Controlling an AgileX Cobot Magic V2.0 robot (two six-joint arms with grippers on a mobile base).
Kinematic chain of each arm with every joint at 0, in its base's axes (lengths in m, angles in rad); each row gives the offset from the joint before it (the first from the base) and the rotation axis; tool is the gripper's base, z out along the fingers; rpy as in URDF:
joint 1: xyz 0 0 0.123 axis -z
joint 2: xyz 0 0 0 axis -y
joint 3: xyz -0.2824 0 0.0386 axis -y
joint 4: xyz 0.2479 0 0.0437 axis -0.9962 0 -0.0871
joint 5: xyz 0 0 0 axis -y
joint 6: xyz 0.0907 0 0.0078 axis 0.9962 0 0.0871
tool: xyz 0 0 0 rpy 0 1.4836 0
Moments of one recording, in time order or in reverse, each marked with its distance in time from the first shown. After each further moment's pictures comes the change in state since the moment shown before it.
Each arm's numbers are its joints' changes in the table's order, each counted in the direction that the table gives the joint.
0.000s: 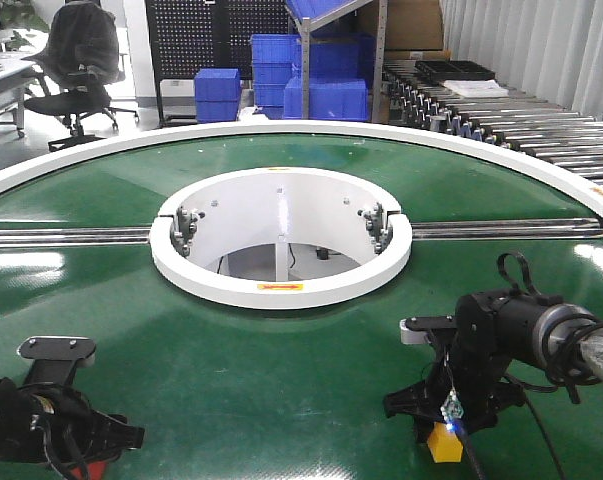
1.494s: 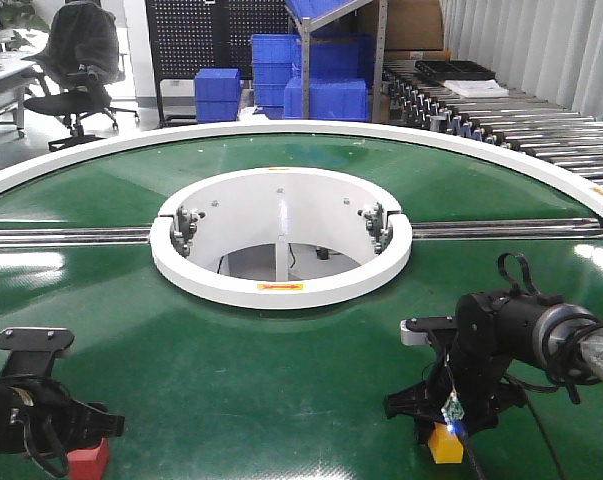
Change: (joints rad) left arm -0.050 0.009 0.000 -0.051 0.033 -0.019; right arm 0.000 0.000 0.000 0.000 -0.007 -0.001
